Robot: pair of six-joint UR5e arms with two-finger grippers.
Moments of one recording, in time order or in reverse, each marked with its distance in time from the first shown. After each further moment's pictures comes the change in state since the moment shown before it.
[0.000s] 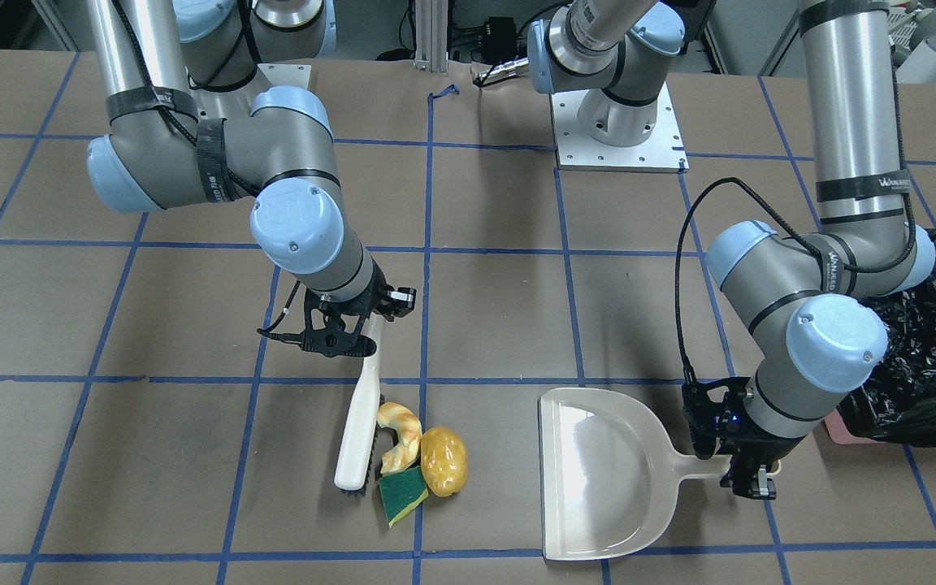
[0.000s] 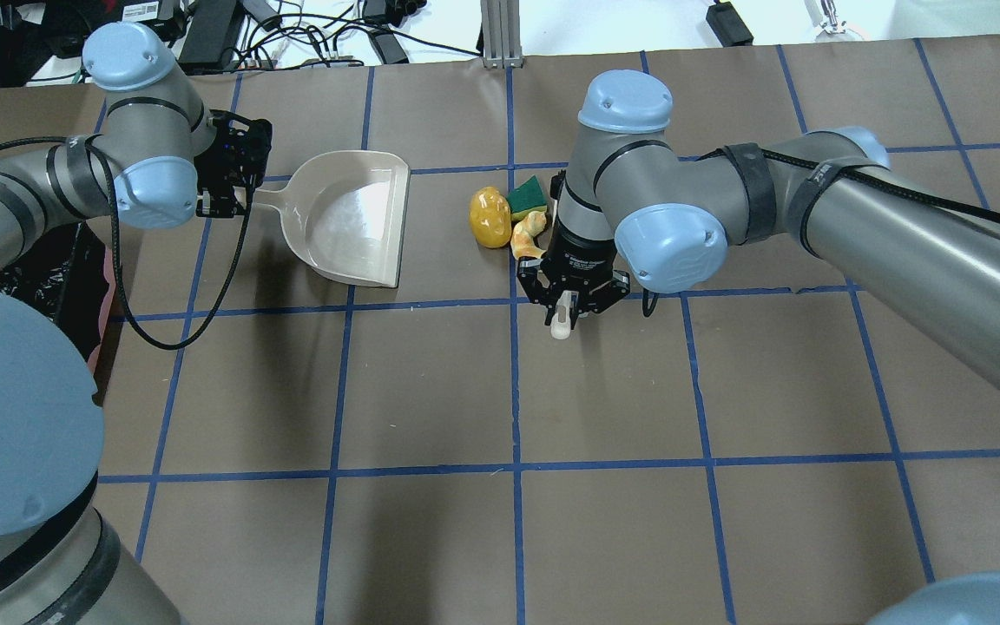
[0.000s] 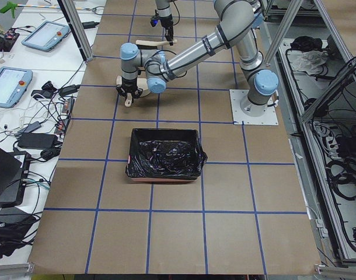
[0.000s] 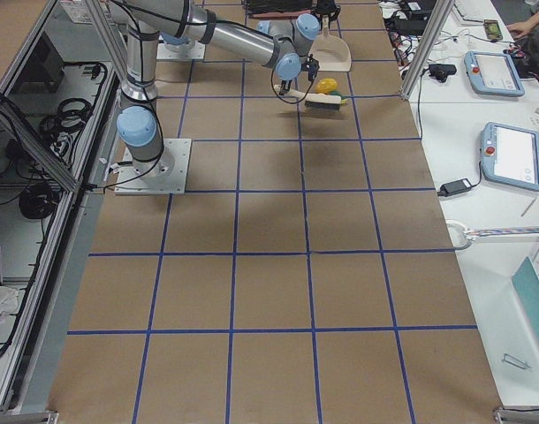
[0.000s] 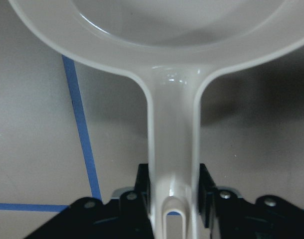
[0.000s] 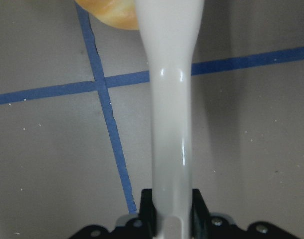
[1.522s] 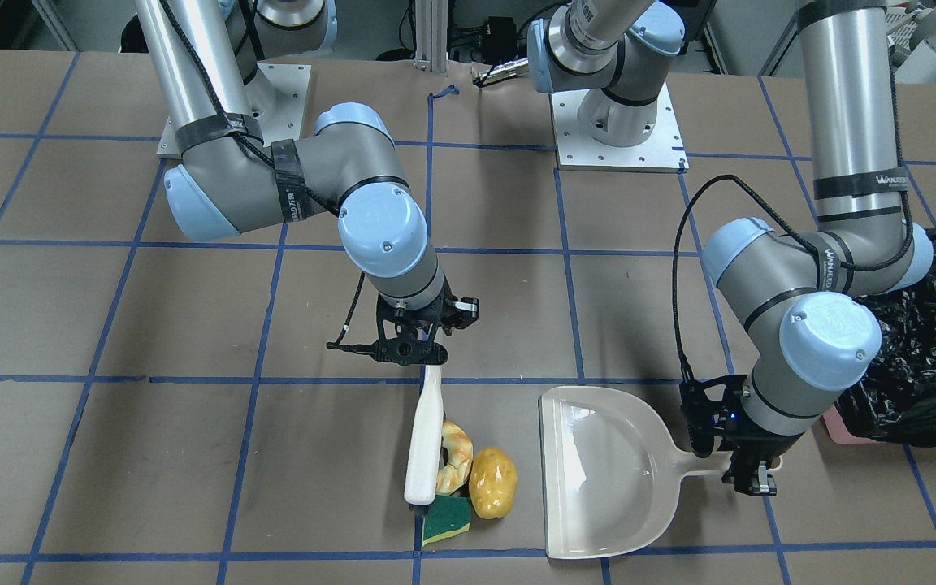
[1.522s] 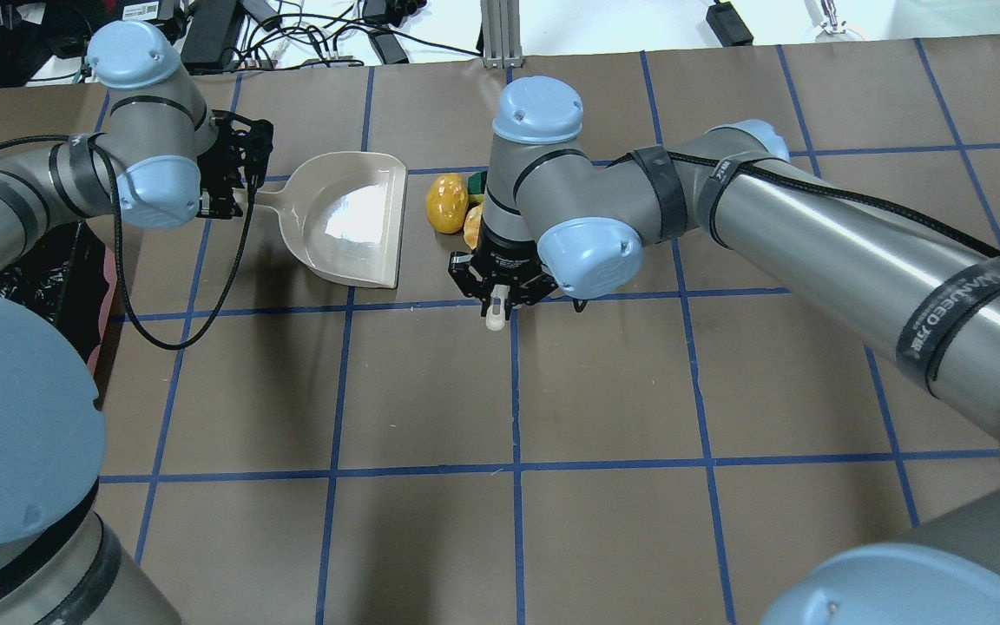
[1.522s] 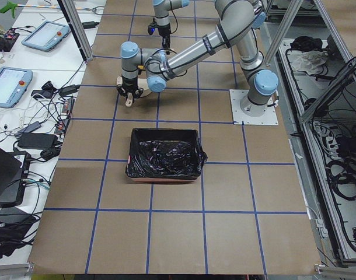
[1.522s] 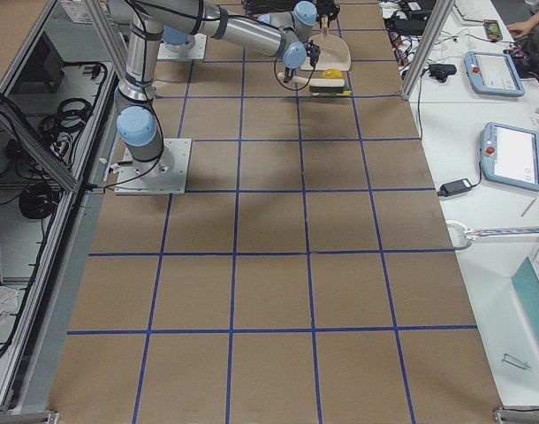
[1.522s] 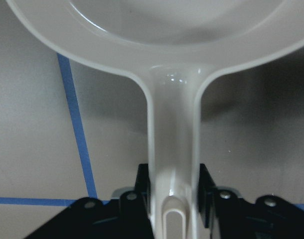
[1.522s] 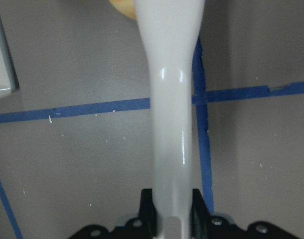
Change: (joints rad) left arm -0.008 0.008 -0.001 -0.011 0.032 -0.020; right arm 0.119 0.098 -0.104 -0.080 0.027 0.096
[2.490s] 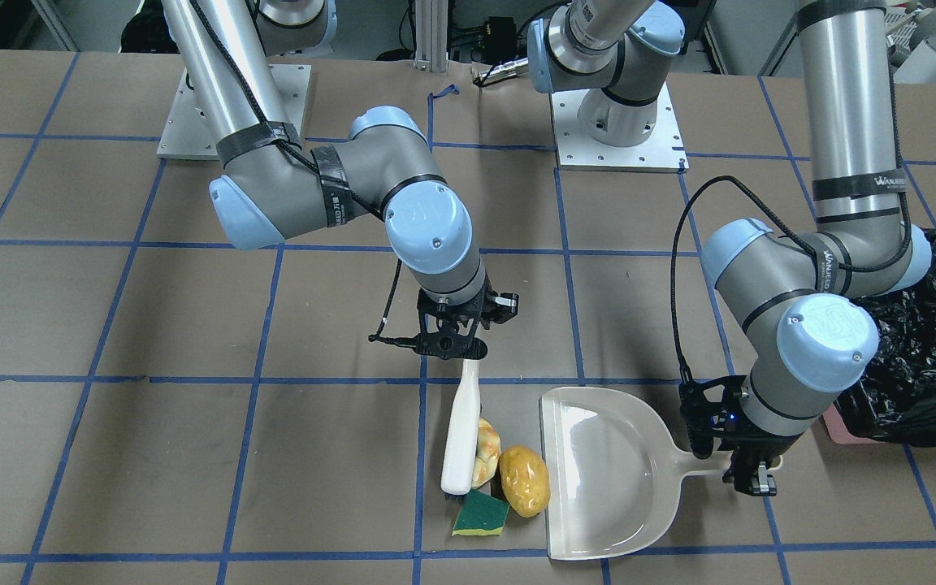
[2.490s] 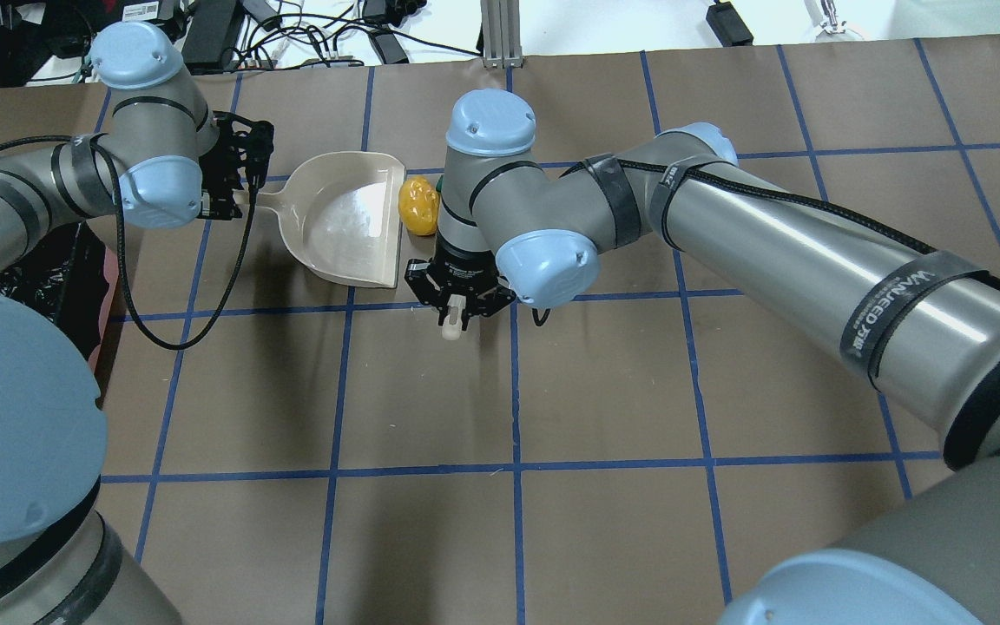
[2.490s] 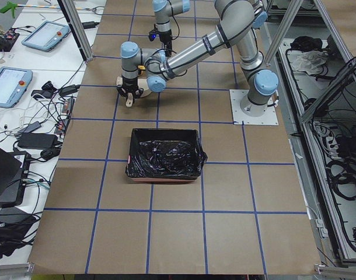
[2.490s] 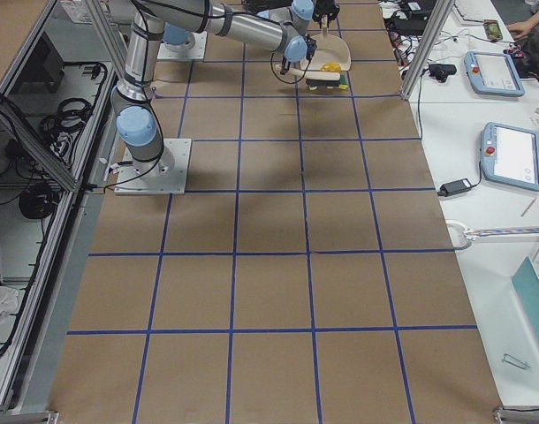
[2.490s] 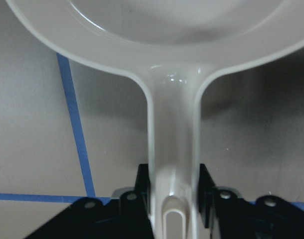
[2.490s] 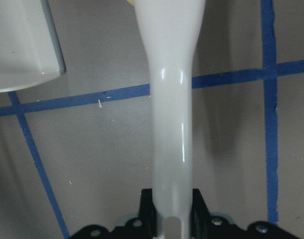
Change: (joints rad) left arm -0.002 -0.005 0.000 0.000 0.012 -0.013; right arm 0.071 0.036 -0.047 -0.016 0.047 0.115
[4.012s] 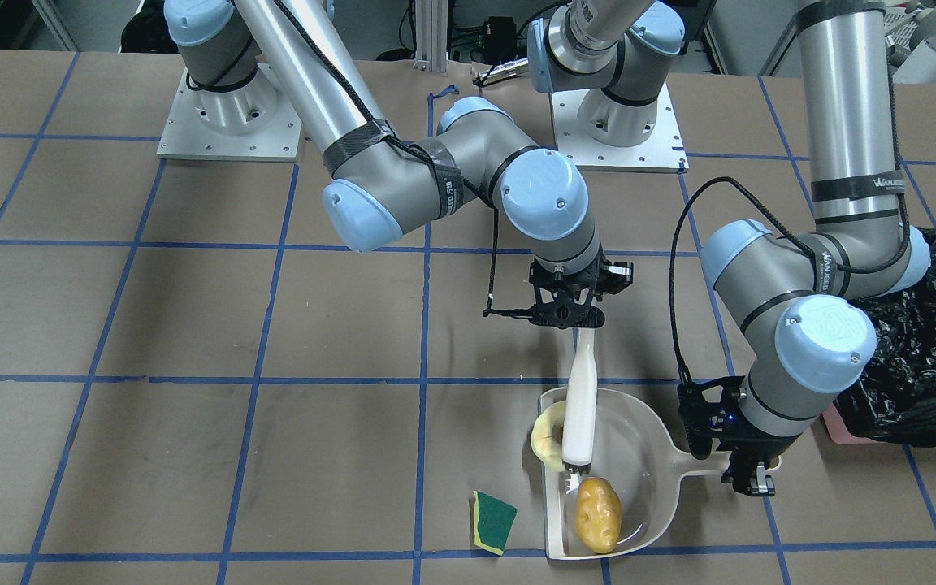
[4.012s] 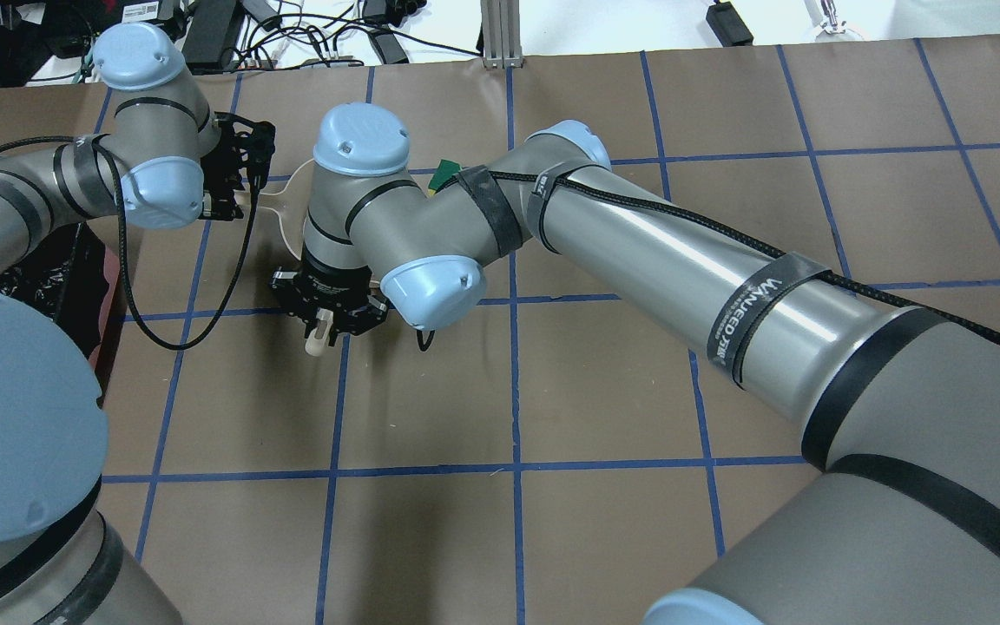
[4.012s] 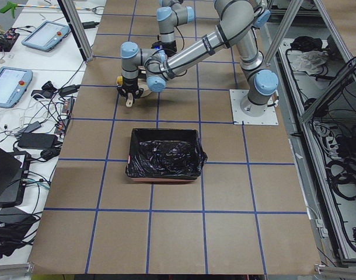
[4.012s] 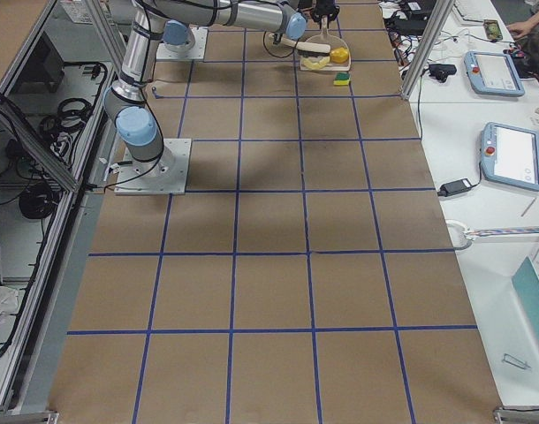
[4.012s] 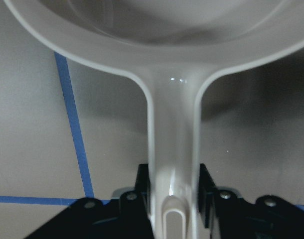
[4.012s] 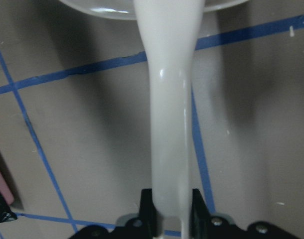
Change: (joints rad) left arm -0.002 -0.001 0.000 0.001 0.000 -0.002; right arm 0.165 0.105 -0.197 -0.065 0.175 0.241
